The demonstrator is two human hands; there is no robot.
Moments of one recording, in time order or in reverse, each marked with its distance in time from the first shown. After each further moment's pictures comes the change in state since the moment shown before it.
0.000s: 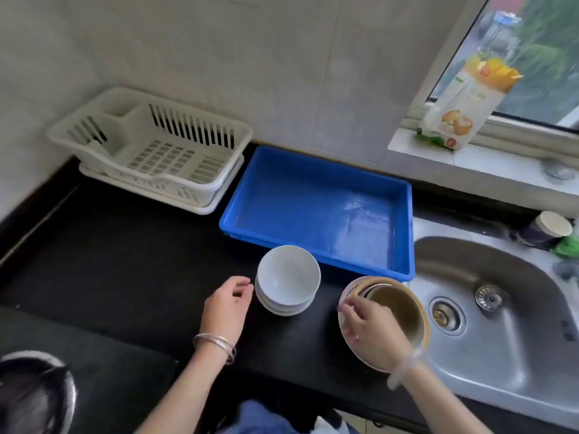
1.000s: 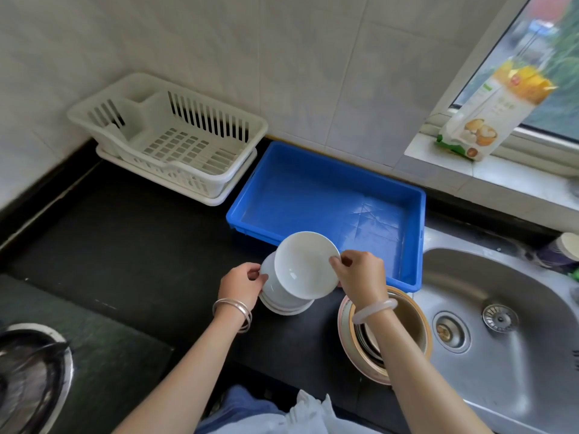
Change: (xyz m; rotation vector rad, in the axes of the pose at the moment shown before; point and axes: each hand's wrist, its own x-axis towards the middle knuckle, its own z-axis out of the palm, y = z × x) left_hand 0.031 0.014 0.025 -0.013 -0.064 -0.164; right_hand 0.073 -0.050 -0.007 -0.164 0.317 -0.105
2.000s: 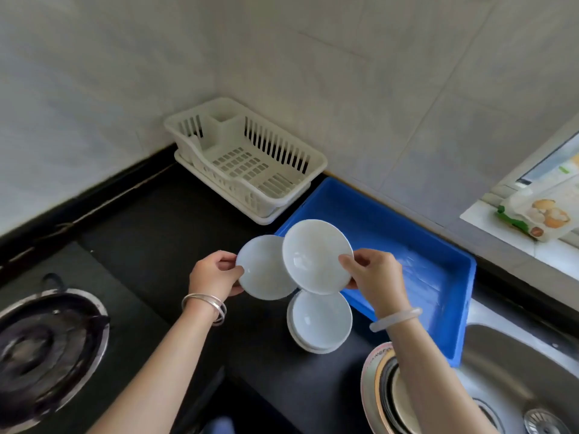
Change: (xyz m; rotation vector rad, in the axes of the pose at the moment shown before) left_hand 0.000 -0.010 -0.098 -0.488 0.329 -0.037; right_hand 0.022 -0.079 -0.010 0.303 -0.179 -0.204
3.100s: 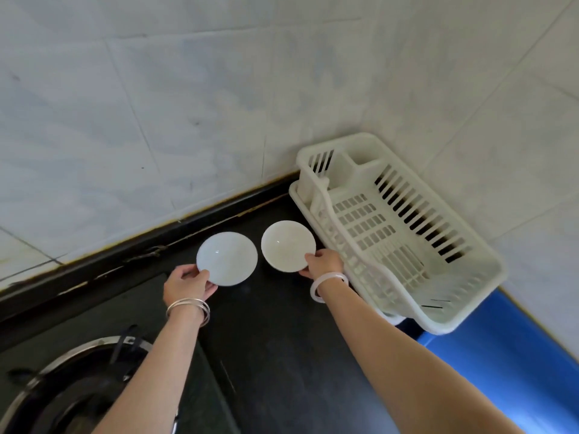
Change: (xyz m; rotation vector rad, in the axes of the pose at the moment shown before) left_hand 0.242 -0.066 -0.189 -0.543 0.686 -0.358; right_hand 0.206 -0.115 0.382 0.081 -0.357 0.295
